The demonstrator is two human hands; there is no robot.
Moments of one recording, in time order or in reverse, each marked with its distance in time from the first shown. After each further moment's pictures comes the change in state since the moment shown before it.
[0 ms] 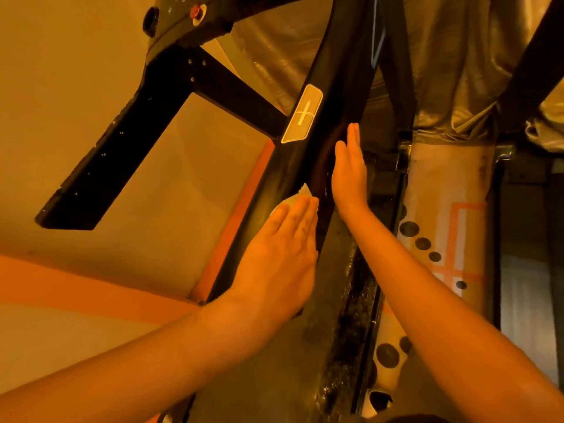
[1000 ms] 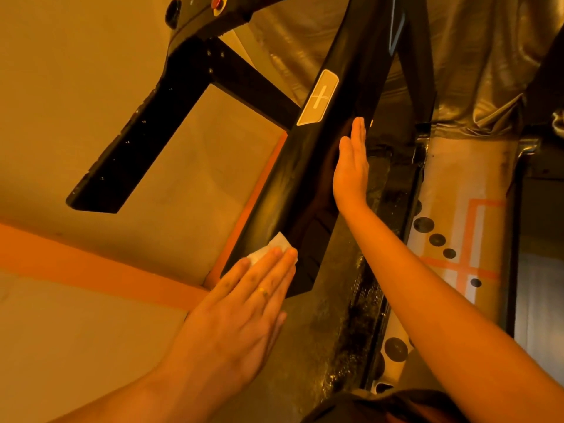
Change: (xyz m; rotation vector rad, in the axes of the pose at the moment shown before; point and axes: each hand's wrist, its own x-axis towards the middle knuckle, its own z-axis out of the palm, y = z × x) left_hand -0.116 0.002 0.034 -0.147 0.246 0.012; right_hand -0.022 0.005 0.017 0.003 0.002 -0.039
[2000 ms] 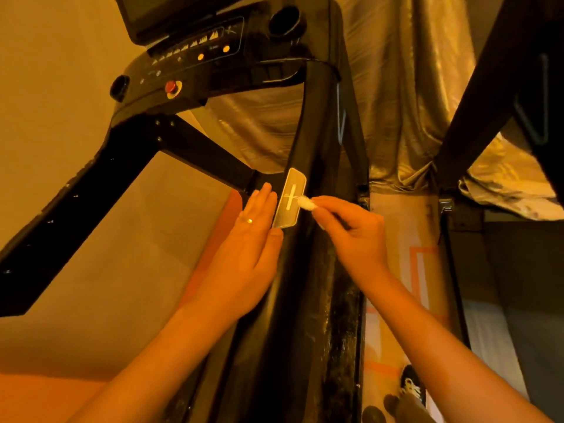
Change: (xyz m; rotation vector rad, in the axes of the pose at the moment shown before) left_hand 0.196 -0.102 0.019 -0.948 0.235 -0.210; right_hand 0.023 -0.059 -0.047 -0.216 0.030 -0.451
